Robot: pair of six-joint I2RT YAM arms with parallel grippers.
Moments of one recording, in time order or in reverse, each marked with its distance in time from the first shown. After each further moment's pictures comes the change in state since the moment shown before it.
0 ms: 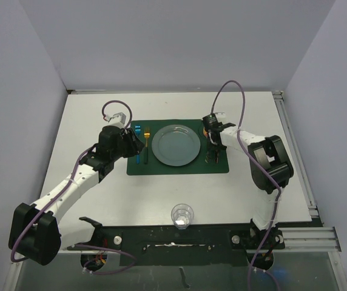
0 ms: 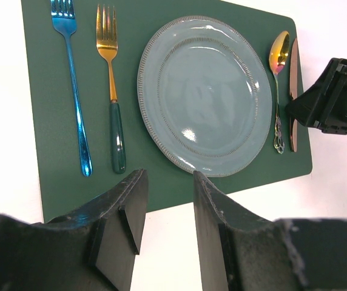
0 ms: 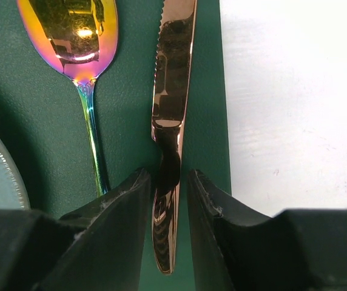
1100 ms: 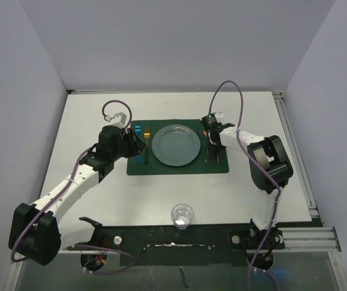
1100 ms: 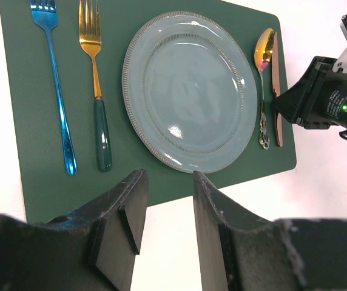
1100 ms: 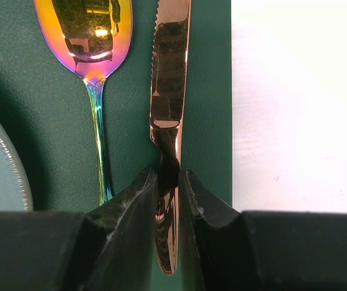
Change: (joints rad) left arm 0.000 0.000 0.000 0.010 0.042 -0.034; right arm 0.000 0.006 0.000 0.016 -0.002 -0.056
